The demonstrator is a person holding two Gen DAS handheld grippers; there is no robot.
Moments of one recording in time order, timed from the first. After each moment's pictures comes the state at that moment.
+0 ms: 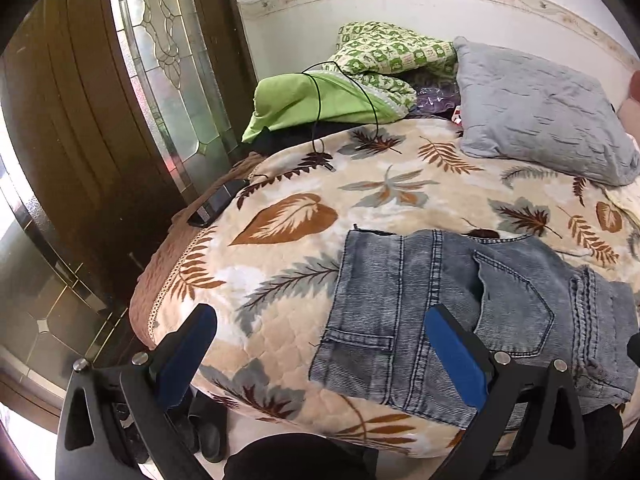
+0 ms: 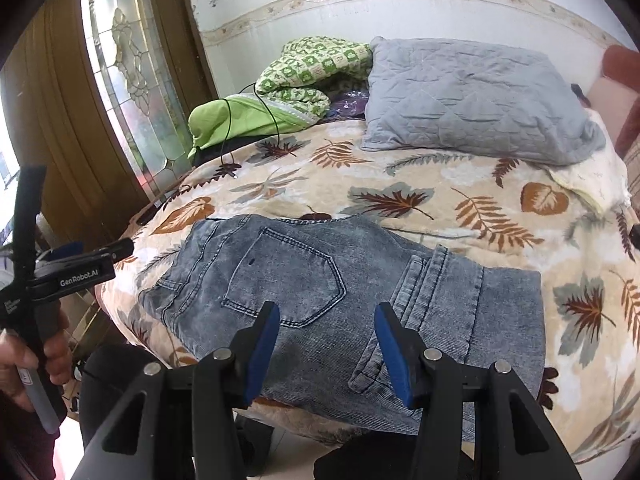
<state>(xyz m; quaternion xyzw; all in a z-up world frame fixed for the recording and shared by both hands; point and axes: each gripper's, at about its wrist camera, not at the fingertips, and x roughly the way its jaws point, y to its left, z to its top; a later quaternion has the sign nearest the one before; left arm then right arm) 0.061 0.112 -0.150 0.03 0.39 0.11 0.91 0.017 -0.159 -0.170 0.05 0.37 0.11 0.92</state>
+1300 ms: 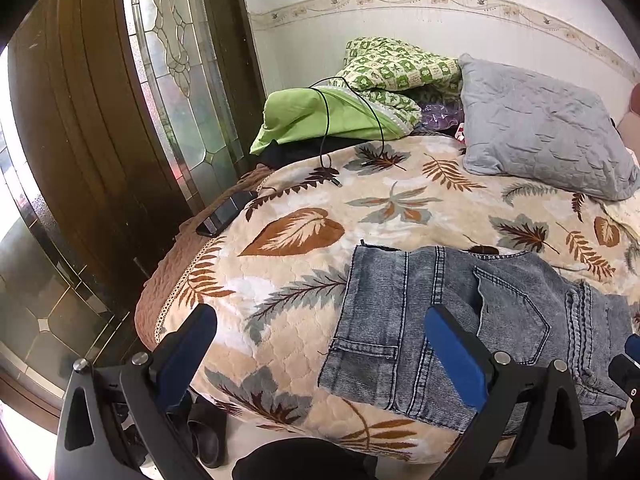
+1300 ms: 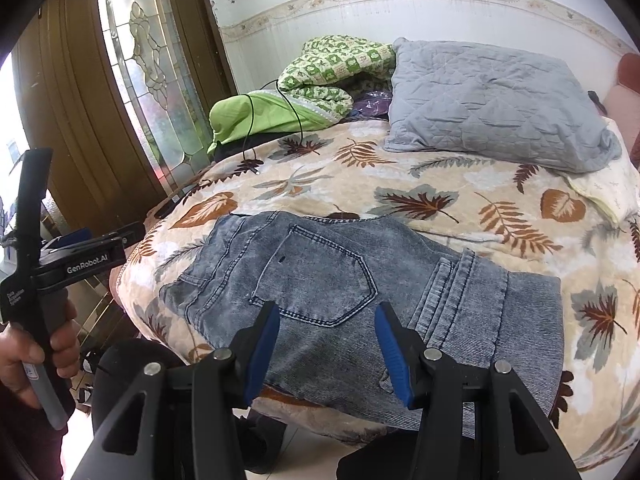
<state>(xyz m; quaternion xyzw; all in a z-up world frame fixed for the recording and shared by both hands) 0.053 0.120 -0.136 0.02 0.37 0.12 0.92 0.013 -0.136 -0.166 0.04 0.37 0.15 0.92</state>
